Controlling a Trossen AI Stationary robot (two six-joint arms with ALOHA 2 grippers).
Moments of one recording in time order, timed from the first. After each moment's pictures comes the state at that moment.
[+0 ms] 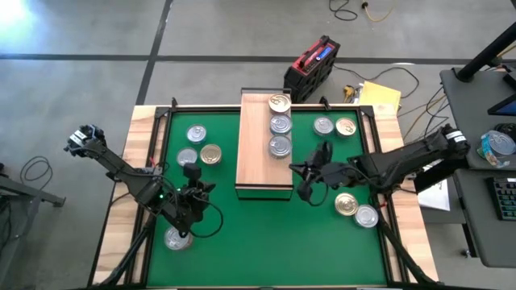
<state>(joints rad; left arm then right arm) -0.63 1.22 0.92 -0.80 -0.88 -0.13 0.26 1.22 0.90 -0.21 0.58 0.46</state>
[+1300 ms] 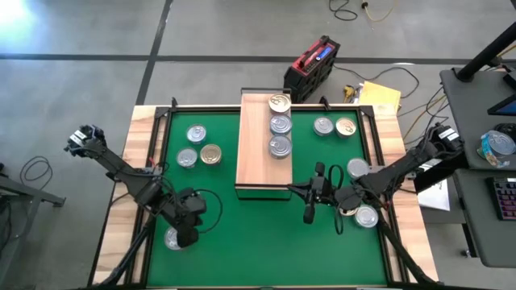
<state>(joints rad) -0.64 1.22 0.93 -0.79 -0.11 -0.95 0.47 1.29 0.69 0.37 0.73 0.22</state>
